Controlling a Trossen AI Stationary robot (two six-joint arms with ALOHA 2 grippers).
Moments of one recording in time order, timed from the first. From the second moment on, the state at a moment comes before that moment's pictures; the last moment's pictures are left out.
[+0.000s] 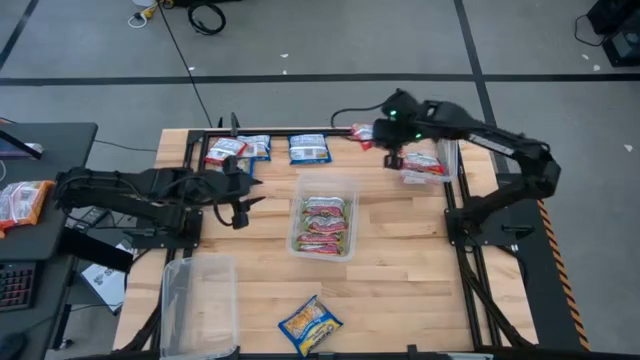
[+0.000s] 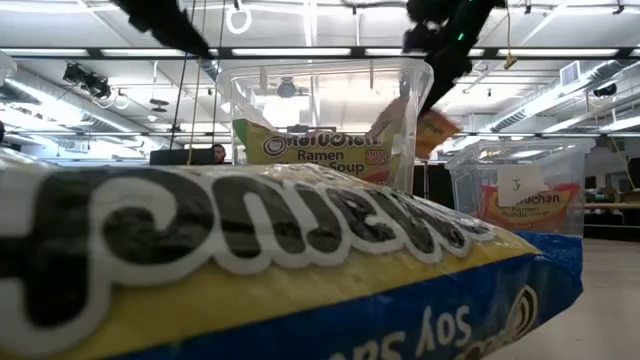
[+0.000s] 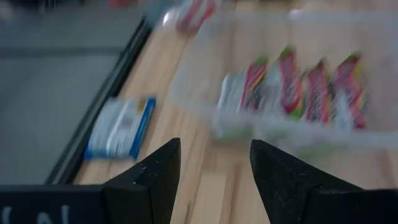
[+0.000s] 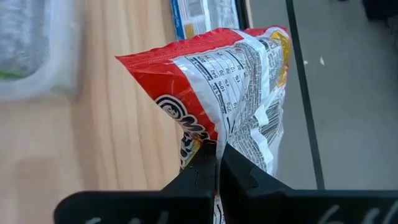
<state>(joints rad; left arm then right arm) -0.06 0.90 0.88 -0.59 -0.39 0.00 -0.55 1.38 1.36 -0.95 0.08 -0.49</state>
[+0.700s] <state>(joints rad) 0.04 0.90 0.88 -0.74 -0.39 -0.12 -0.94 1.45 1.35 -1.35 0.12 -0.54</state>
